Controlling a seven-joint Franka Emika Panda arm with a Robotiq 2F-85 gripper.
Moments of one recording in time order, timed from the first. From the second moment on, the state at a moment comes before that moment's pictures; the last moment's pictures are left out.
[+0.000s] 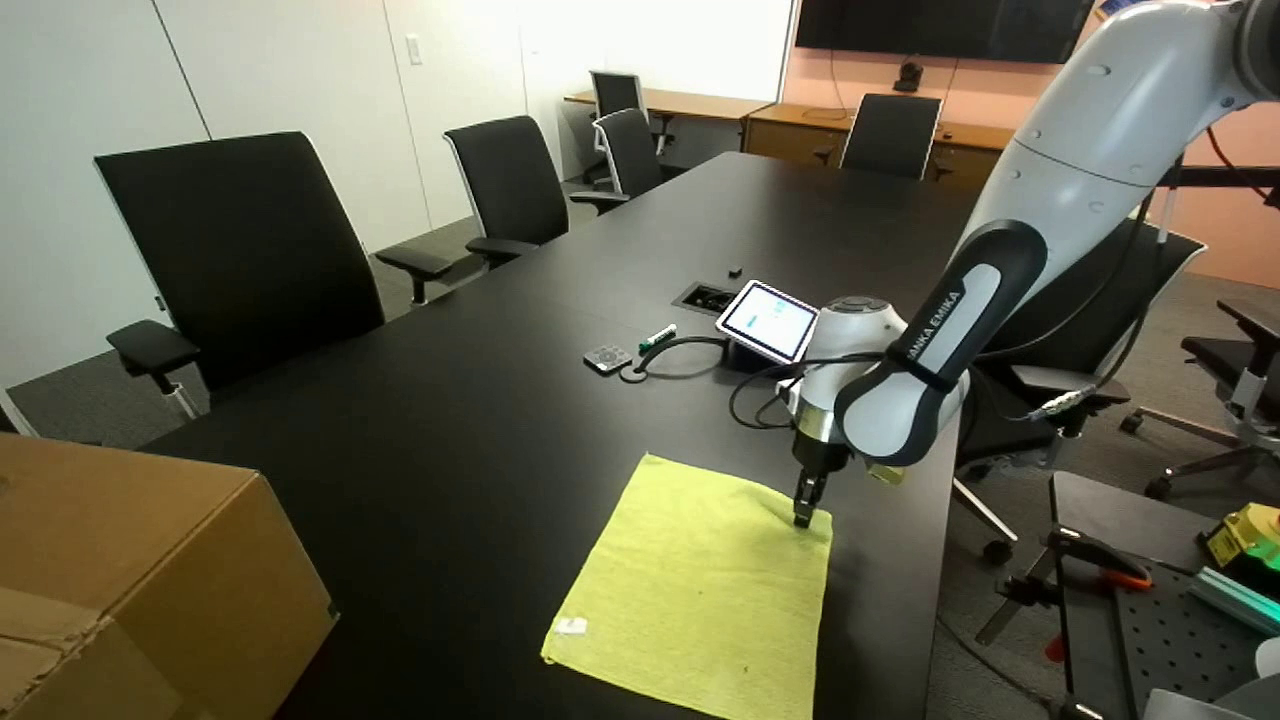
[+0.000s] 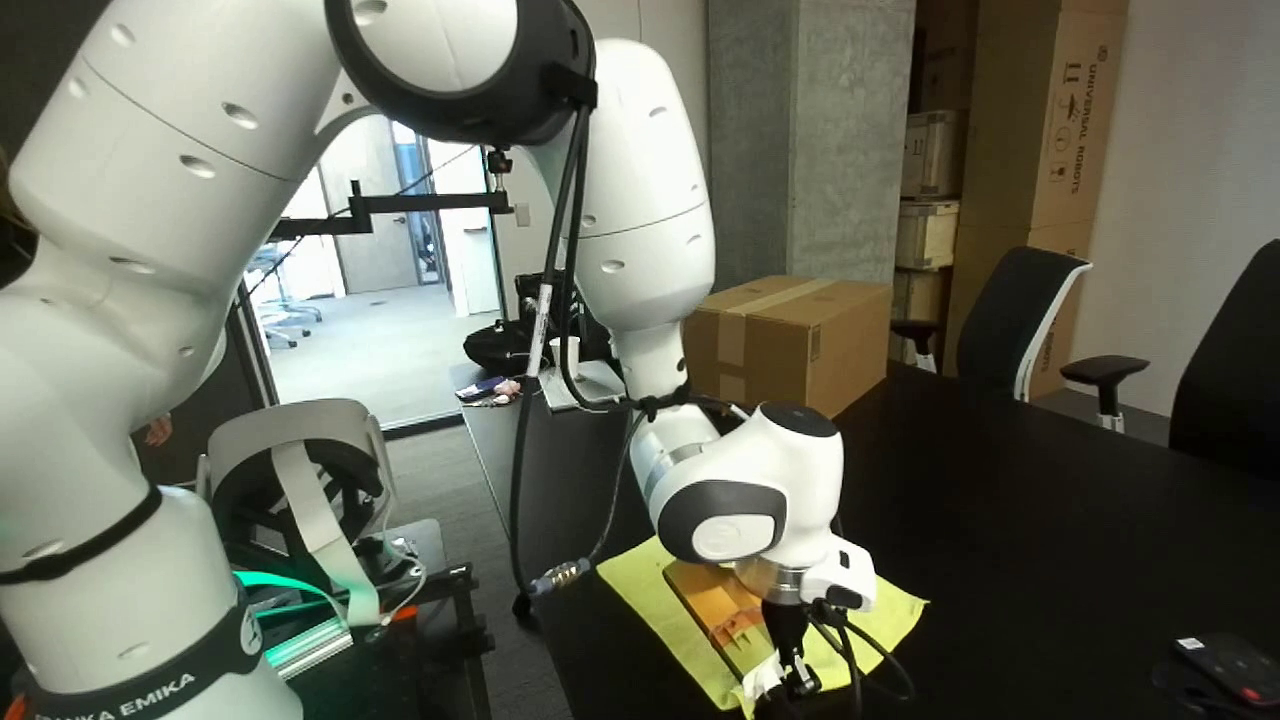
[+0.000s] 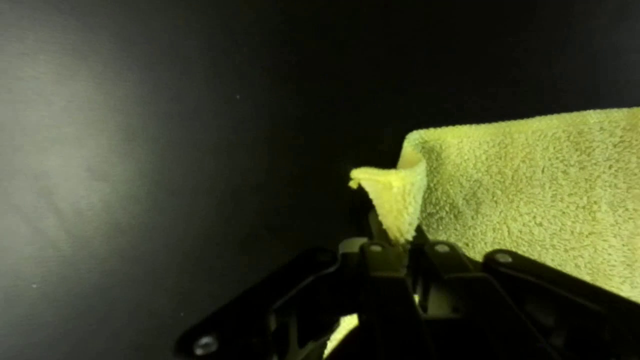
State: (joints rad) arm -0.23 0.73 0.09 -2.20 0.01 2.88 -0.27
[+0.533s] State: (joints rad) arm -0.30 0.62 0.17 -2.24 0.05 2.60 -0.35
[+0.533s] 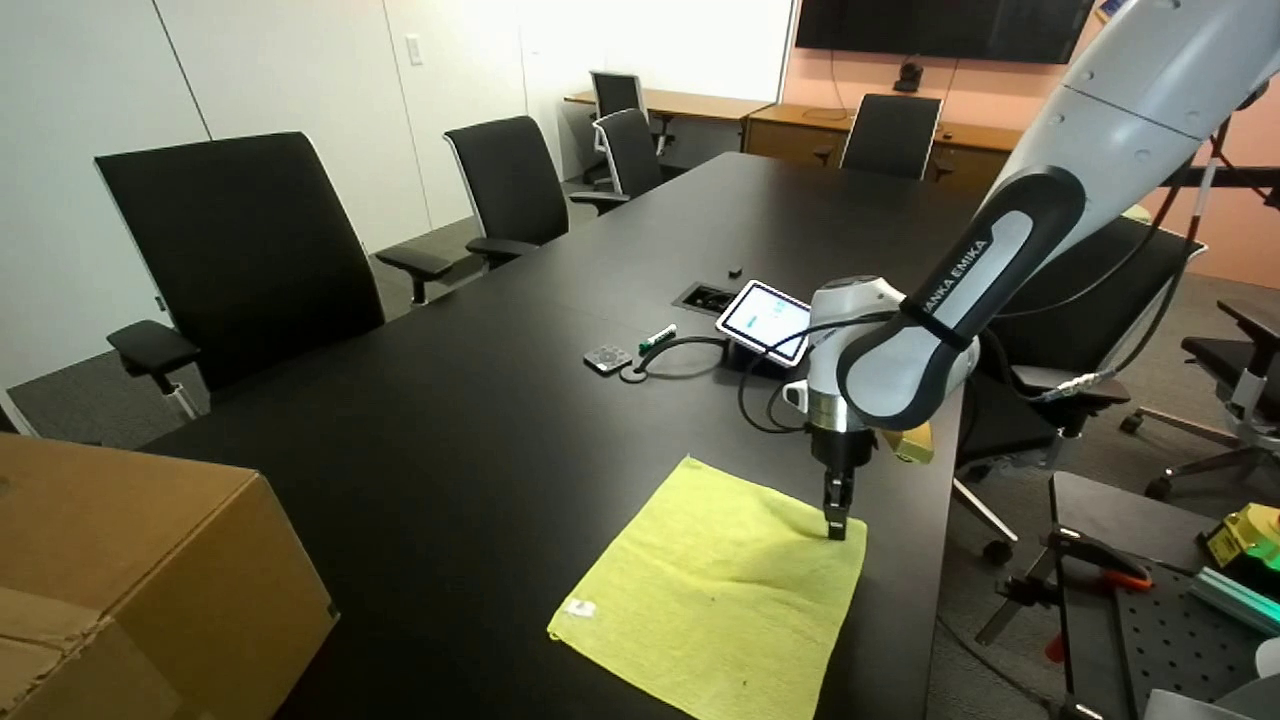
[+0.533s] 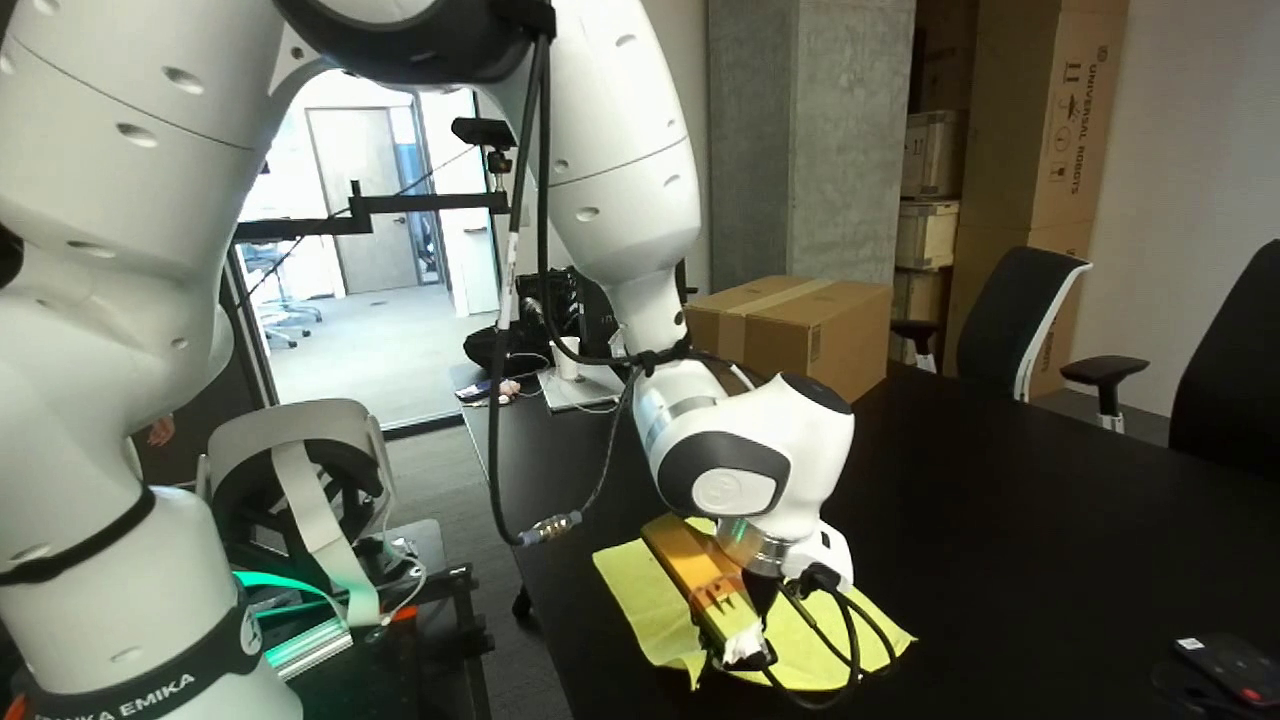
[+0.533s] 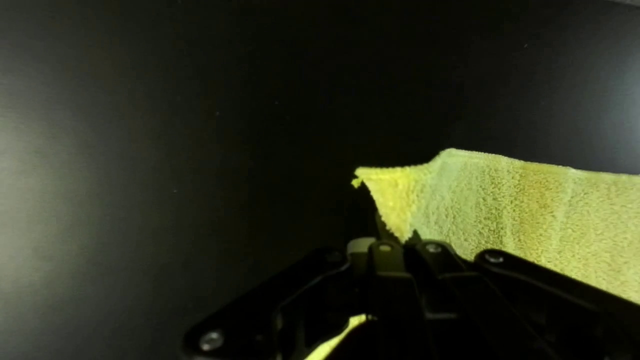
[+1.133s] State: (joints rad) arm -0.31 0.55 0.19 -2.25 0.26 2.54 -0.43
